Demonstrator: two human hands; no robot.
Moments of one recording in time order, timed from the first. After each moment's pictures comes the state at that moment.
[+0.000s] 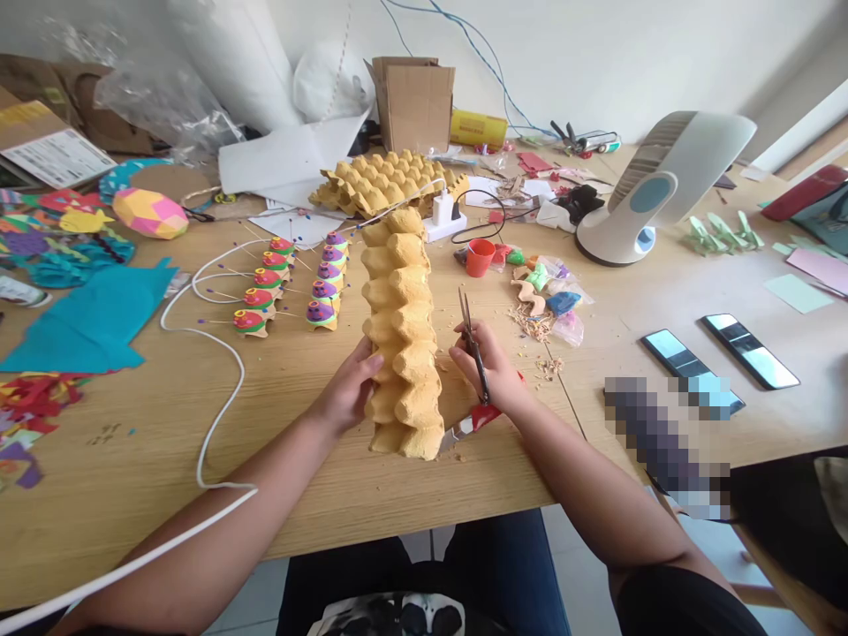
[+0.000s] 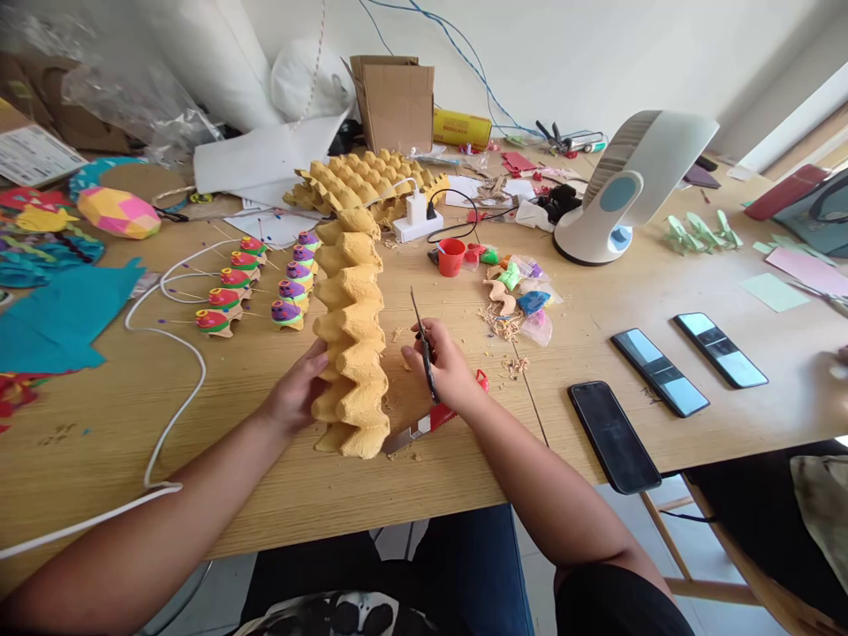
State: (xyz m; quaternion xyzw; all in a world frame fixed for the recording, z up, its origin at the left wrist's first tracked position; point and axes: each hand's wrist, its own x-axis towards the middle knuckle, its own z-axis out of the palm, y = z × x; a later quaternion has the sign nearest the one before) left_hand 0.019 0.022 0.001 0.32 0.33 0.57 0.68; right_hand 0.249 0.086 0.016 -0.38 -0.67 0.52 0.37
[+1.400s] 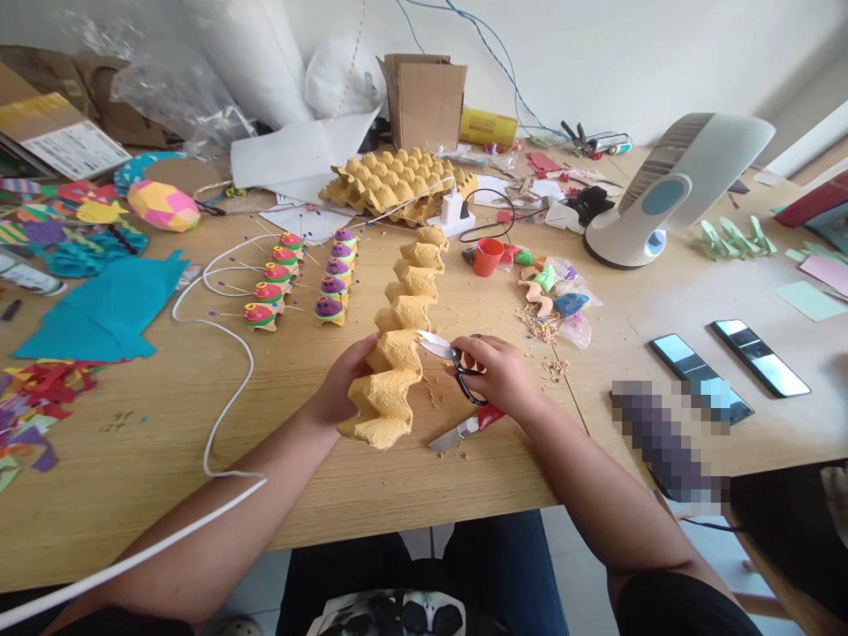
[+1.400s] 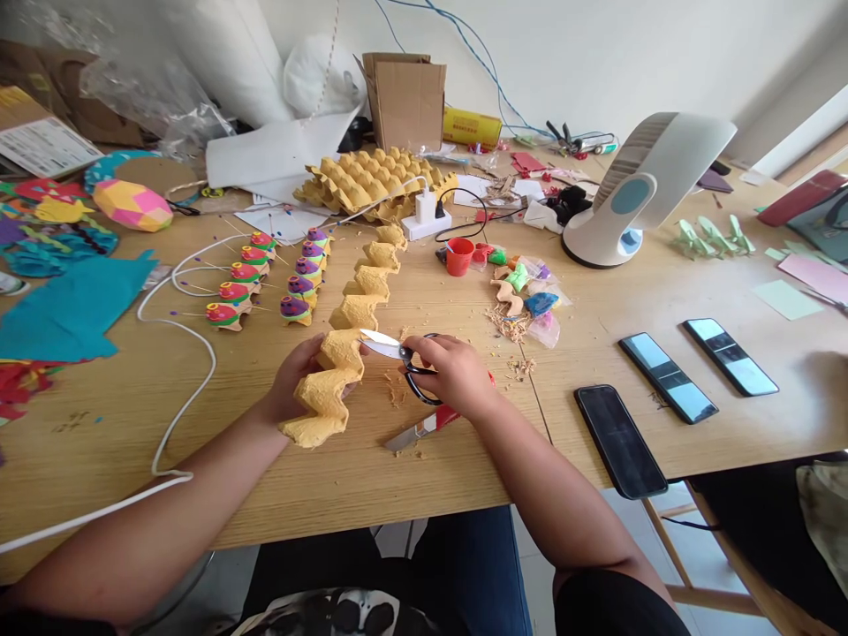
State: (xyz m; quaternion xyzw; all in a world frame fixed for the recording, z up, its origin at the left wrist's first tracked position) left_hand 0.008 0.024 0.008 0.20 0.33 0.53 0.76; right_hand 0.262 0.095 0.012 -0.30 -0.89 0.15 0.31
